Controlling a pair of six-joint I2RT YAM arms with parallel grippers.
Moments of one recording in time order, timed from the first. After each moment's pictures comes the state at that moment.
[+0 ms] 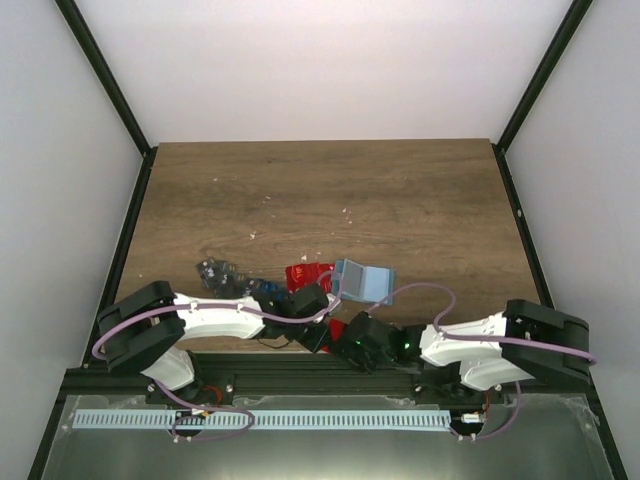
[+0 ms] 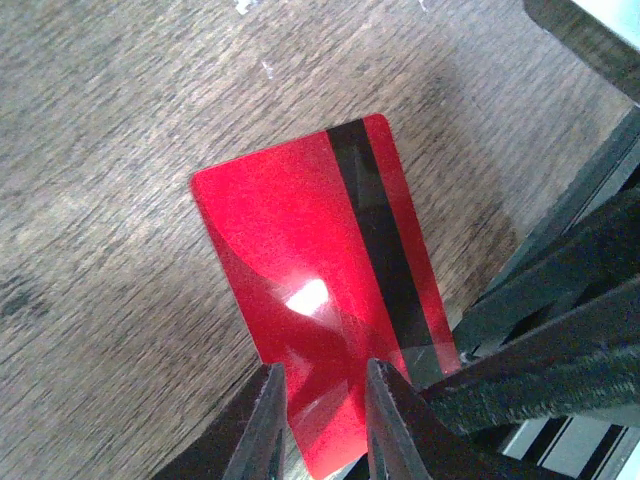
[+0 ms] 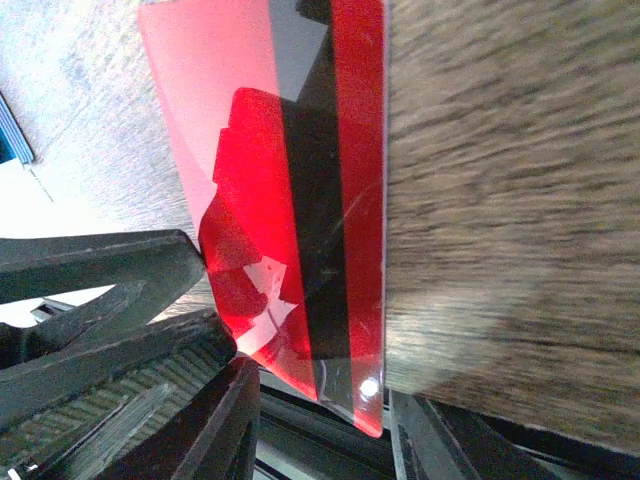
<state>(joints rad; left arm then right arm) -1.12 1.53 0.67 -0.20 0.20 -0.51 1.25 1.28 0.30 0.14 -0.06 1.67</state>
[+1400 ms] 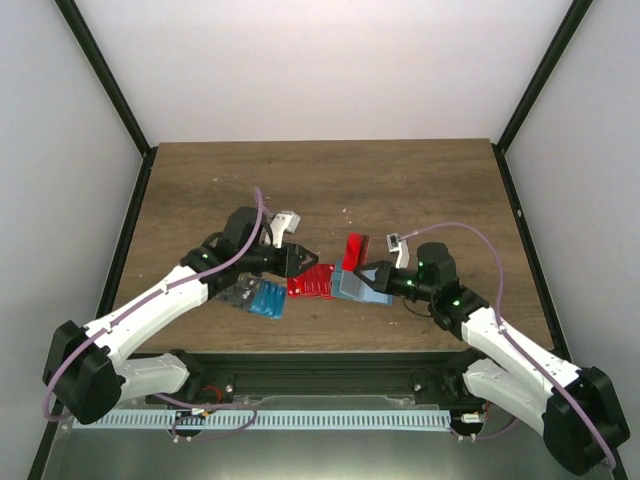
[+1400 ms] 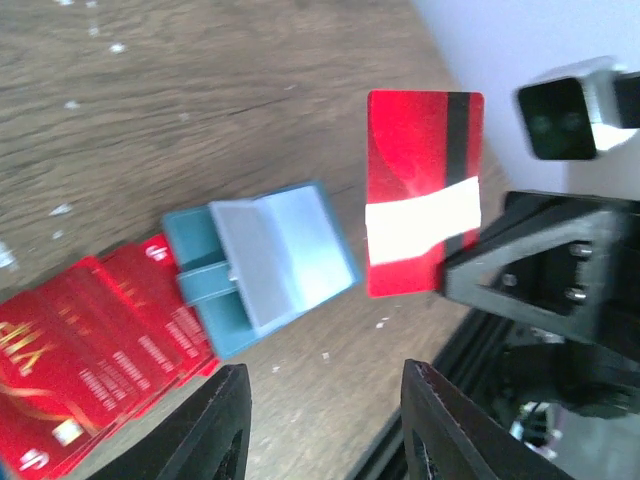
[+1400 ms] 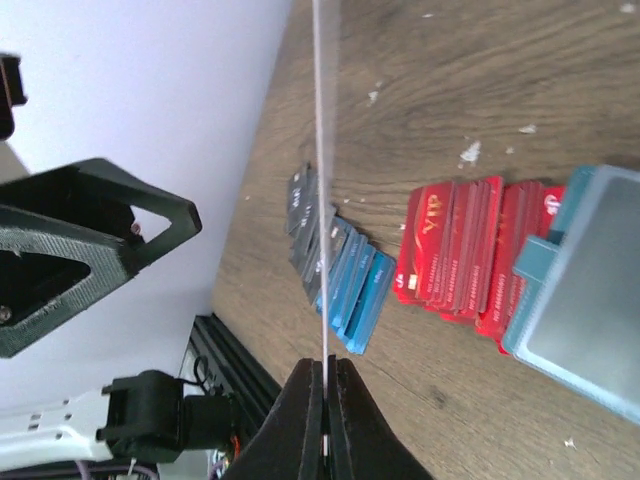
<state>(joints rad) -0.68 1.19 0.88 -0.35 0.39 -0.49 0.54 0.88 0.42 0.05 -0.51 0.87</state>
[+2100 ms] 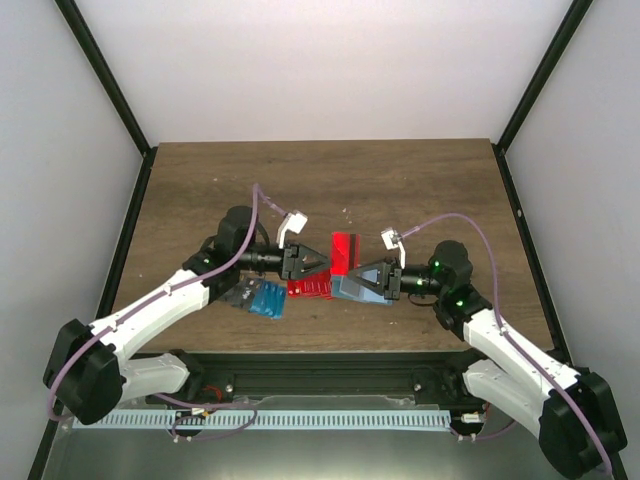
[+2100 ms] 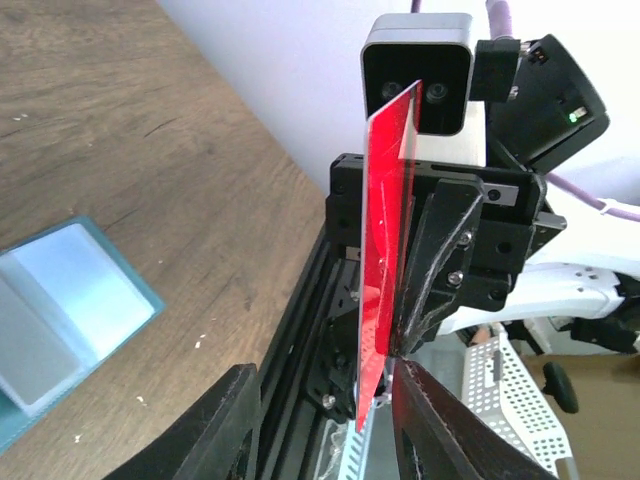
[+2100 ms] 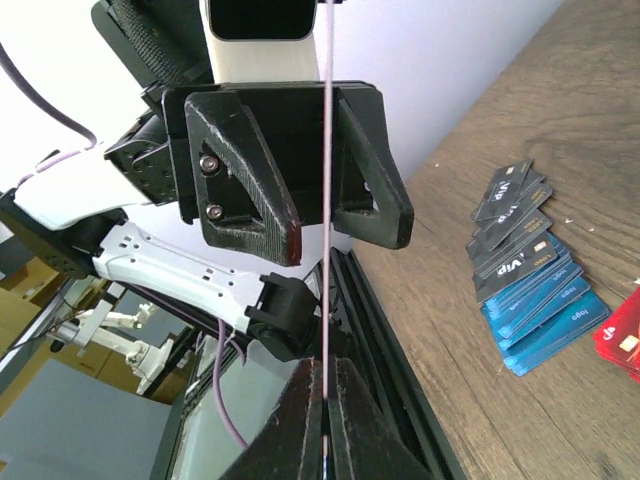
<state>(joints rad) -0.64 1.19 0.80 0.03 0.85 -0.58 0.45 0.88 0.40 0.41 -0.99 0.78</state>
